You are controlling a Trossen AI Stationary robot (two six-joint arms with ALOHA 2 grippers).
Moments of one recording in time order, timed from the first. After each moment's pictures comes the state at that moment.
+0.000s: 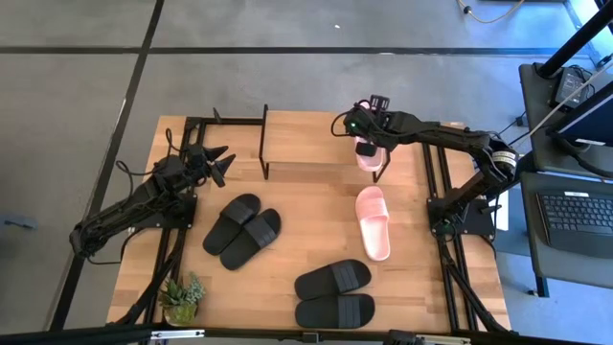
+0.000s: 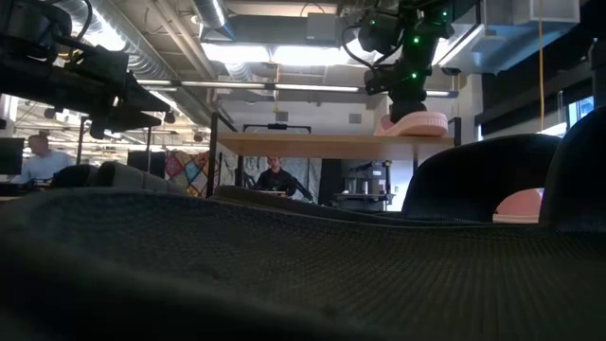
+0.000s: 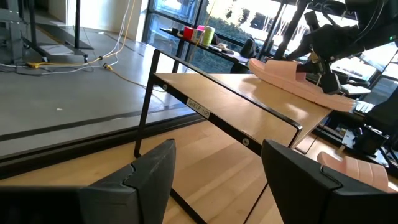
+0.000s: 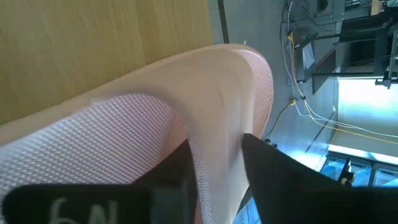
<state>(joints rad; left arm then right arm) 0.61 0.03 0.05 -0.08 -0.10 -0.33 -0.44 1.59 1.29 -0.77 0.71 -0.45</state>
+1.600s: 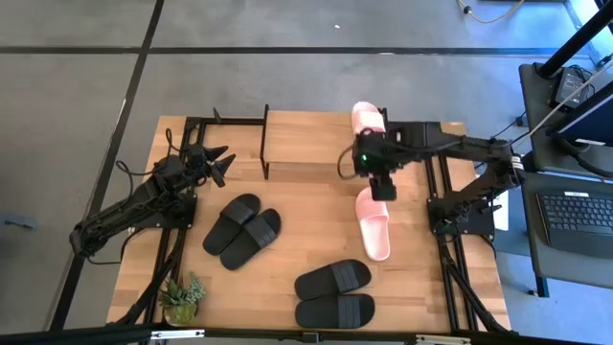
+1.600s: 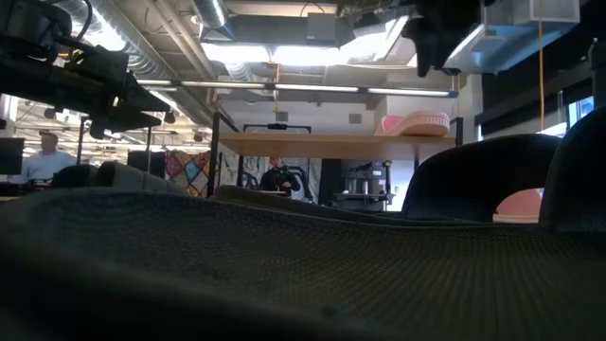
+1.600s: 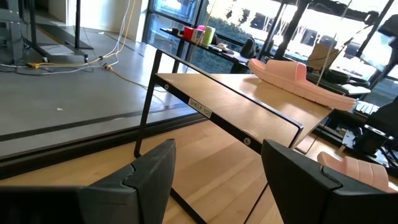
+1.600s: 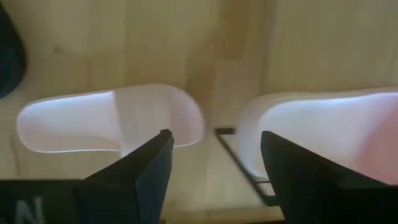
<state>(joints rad) 0.61 0.03 0.05 -0.08 -0.10 -0.33 -0.08 1.51 1.59 -1.41 0.15 -0.17</state>
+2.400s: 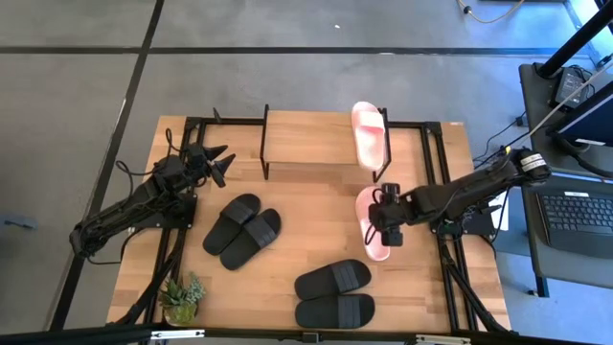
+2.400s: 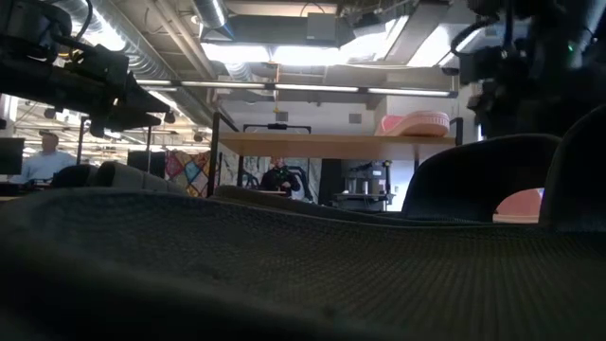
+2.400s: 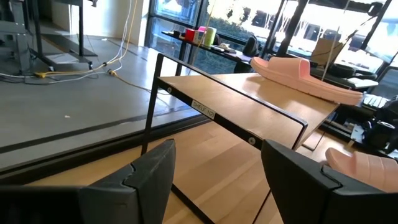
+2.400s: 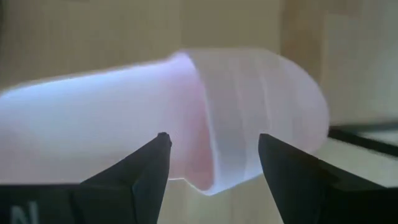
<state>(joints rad) 0.61 0.03 0.05 -0.08 -0.11 -0.28 0.29 1.29 0.77 -0.82 0.30 0.26</state>
